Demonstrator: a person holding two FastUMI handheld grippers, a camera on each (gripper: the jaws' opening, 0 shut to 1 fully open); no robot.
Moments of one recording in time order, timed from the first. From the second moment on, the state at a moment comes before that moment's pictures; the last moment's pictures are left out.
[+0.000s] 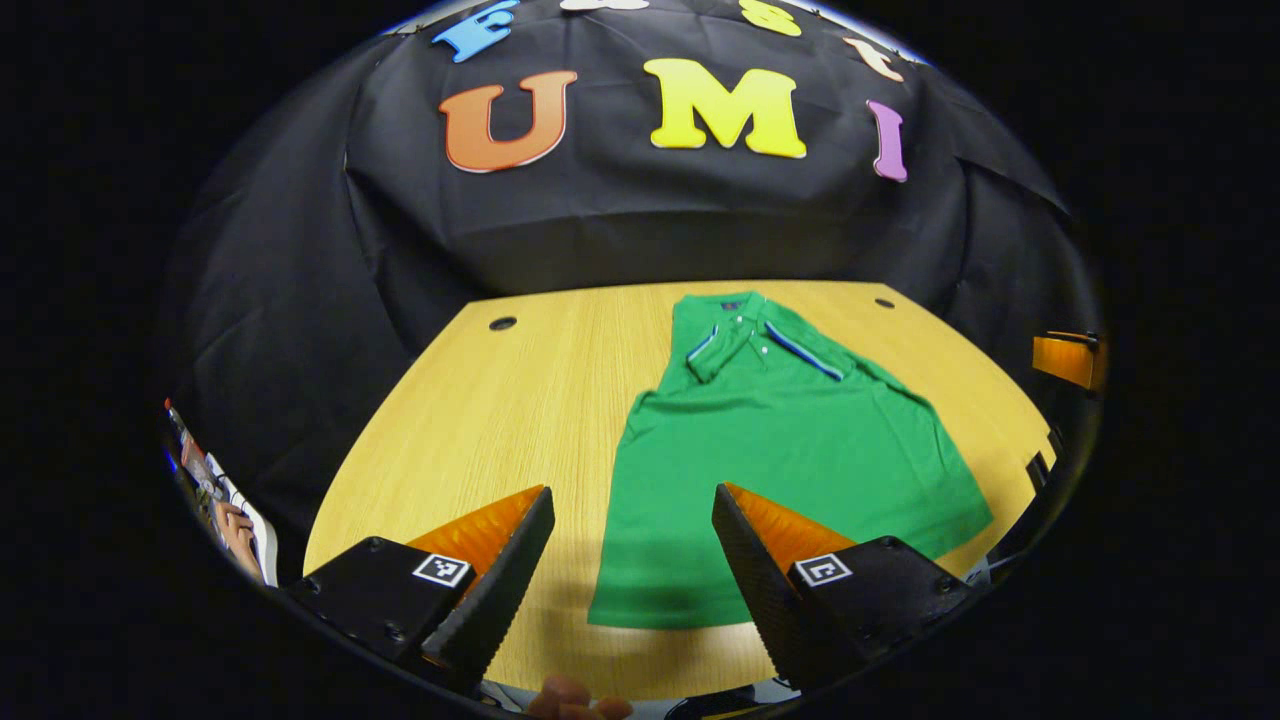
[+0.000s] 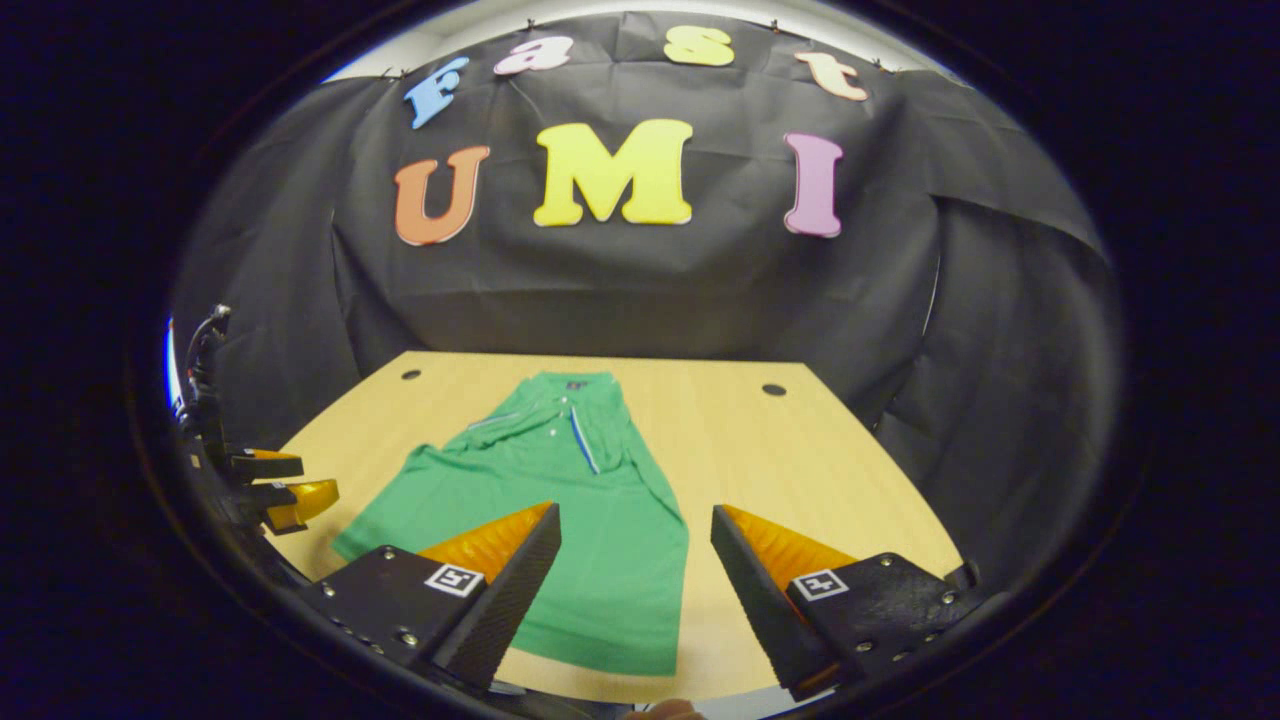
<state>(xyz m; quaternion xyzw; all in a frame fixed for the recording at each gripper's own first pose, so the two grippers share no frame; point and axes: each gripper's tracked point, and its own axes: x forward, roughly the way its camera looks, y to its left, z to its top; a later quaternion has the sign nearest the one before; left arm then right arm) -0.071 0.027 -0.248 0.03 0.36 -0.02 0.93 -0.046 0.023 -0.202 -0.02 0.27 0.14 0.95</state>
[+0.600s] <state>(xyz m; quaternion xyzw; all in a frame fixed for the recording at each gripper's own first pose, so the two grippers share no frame) -0.111 0.030 -0.326 0.04 0.45 -0.02 0.89 -0.092 0.010 -0.328 -0.04 0.41 0.13 0.90</state>
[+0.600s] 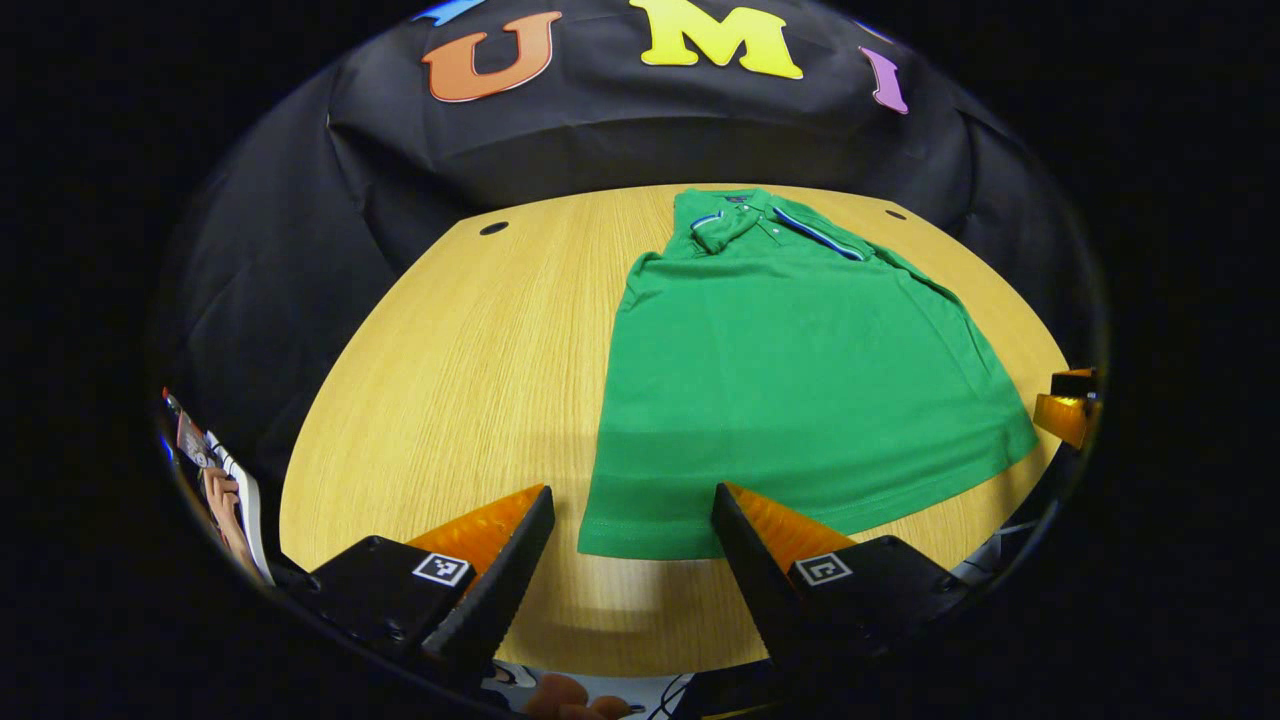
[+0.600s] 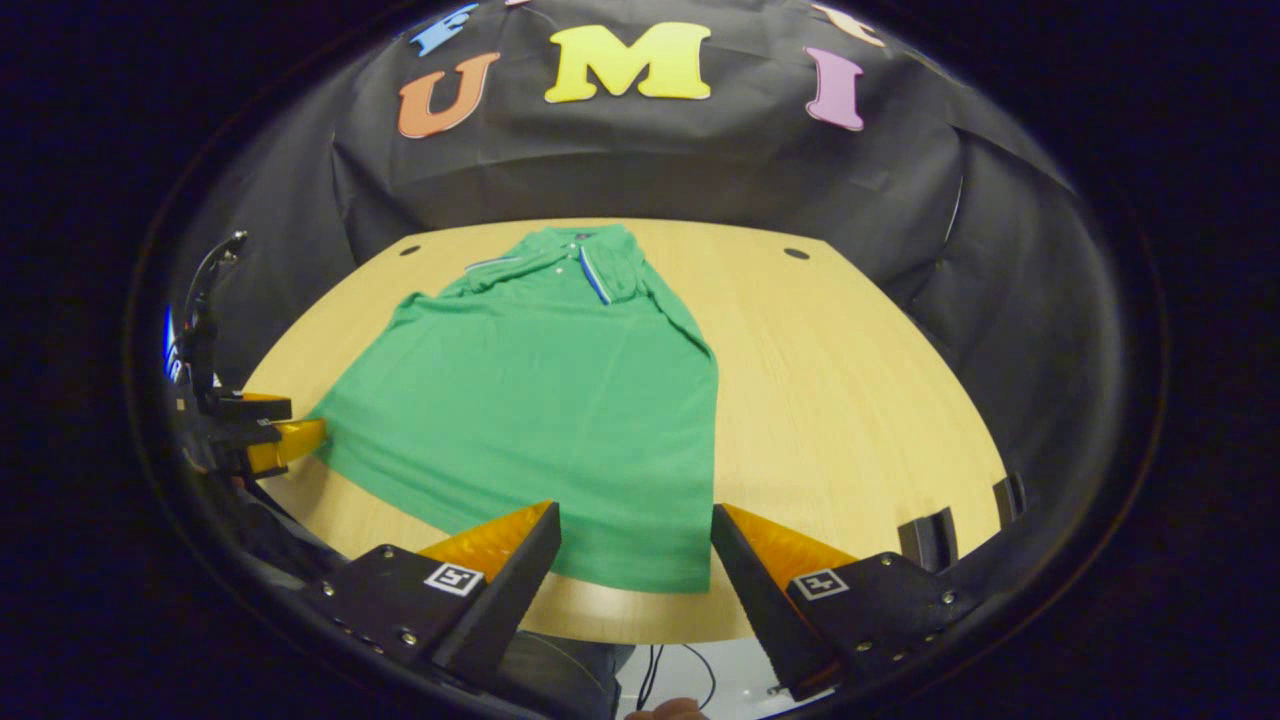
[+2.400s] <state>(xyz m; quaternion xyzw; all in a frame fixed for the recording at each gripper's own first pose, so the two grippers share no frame) -0.083 -0.010 -0.269 -0.05 0.43 -0.01 0.90 -0.038 0.043 -0.289 0.05 0.44 0.12 0.89</state>
